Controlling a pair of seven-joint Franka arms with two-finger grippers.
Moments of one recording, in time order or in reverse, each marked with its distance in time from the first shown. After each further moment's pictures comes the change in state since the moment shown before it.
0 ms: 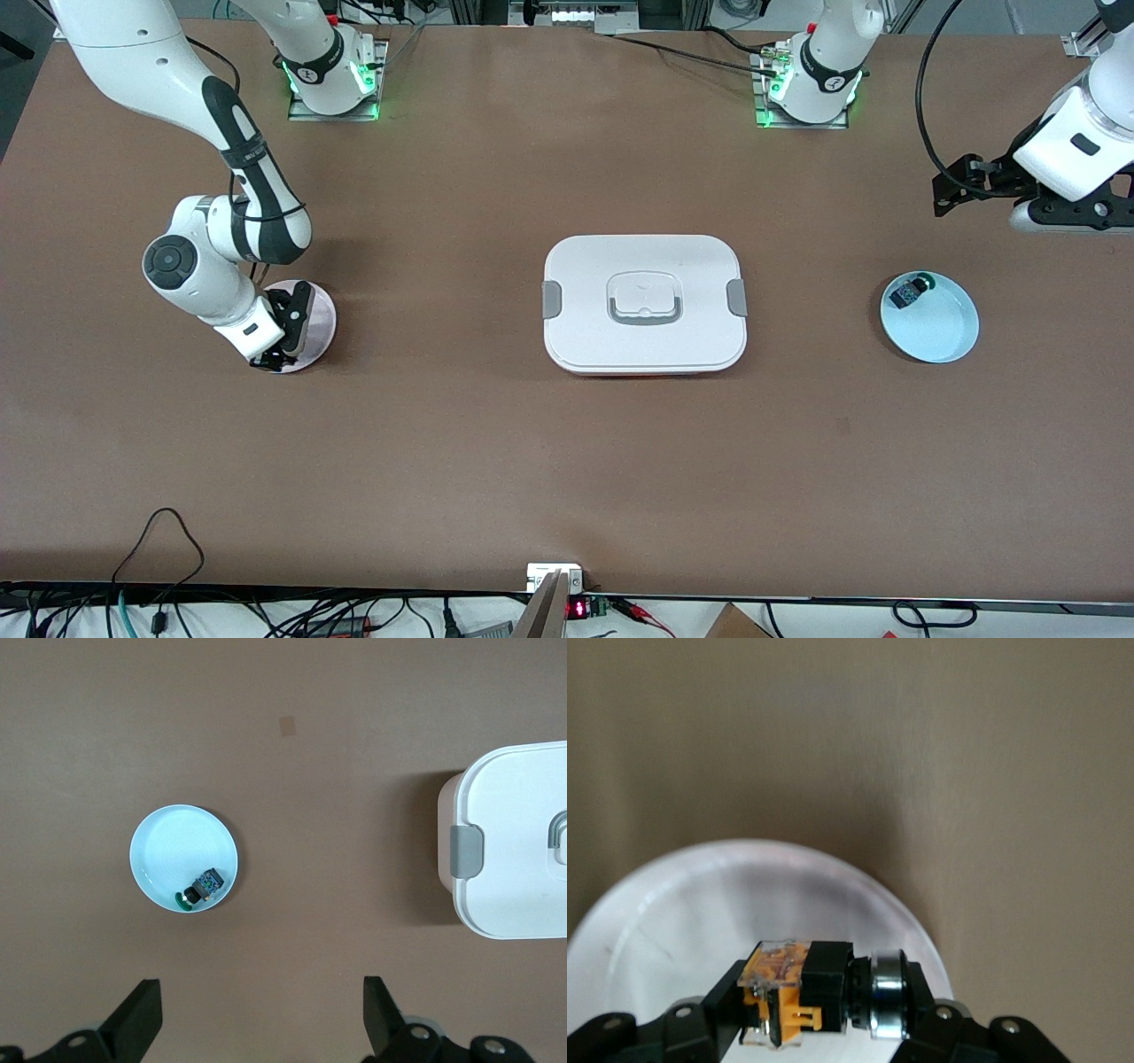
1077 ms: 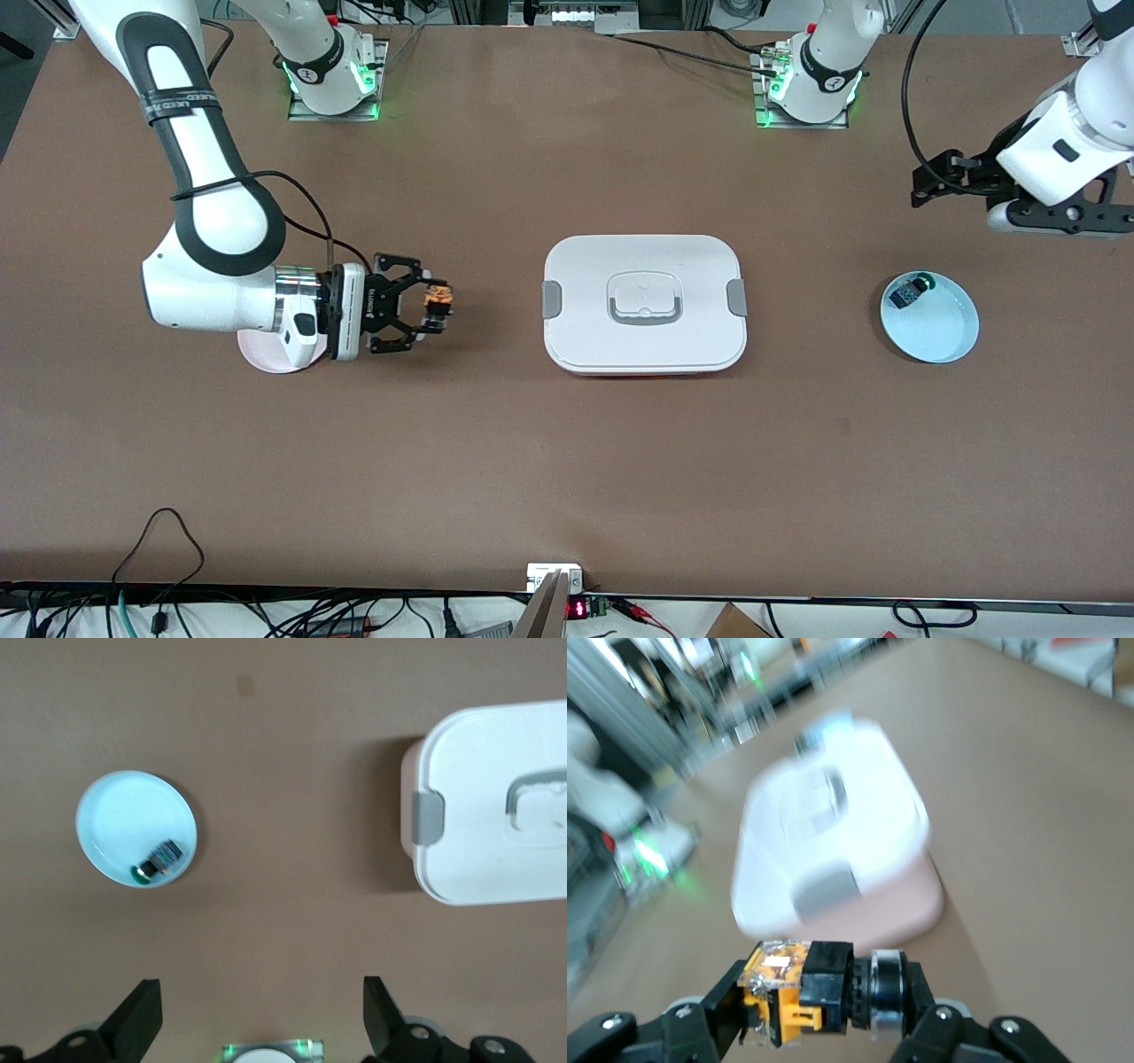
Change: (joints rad) left arm 0.000 0.030 -0.003 0.007 -0.116 -0.092 0.000; right arm 0.012 -0.038 0.192 0.304 1.087 -0.606 -0.030
